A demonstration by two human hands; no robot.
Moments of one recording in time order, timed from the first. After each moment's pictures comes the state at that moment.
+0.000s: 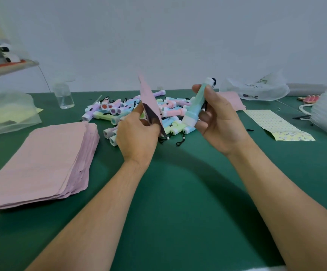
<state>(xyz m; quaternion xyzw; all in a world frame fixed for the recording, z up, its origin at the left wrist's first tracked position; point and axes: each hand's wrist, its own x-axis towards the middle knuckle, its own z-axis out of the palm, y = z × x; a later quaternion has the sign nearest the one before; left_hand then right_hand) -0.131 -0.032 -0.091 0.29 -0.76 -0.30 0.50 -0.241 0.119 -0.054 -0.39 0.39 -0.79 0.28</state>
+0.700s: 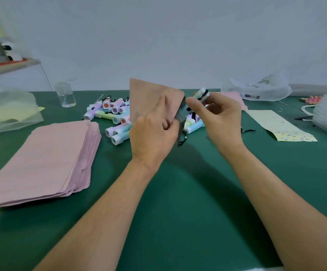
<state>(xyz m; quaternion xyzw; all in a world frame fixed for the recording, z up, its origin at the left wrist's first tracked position) -0.133 -0.014 -0.087 0.17 -0.83 -0.21 0.49 -0.235 0.111 -0.062 -0.39 0.59 -0.70 -0.10</state>
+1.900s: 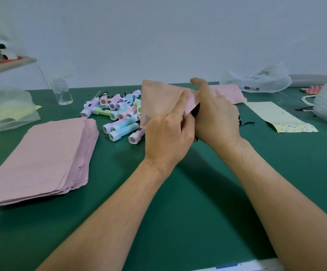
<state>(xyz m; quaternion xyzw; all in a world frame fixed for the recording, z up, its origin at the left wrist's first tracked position) -0.134 0.026 -0.087 0.07 -0.81 -0.24 0.53 -0.222 0.112 -0.058 -0.37 0.84 -0.28 -0.29</state>
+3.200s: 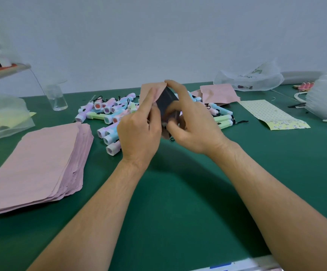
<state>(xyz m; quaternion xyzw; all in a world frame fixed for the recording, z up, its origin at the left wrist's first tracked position) -0.127 -0.007 -0.083 0.11 -0.77 -0.27 0.57 -0.207 0.112 -0.059 -0.53 0.72 -0.41 -0.16</state>
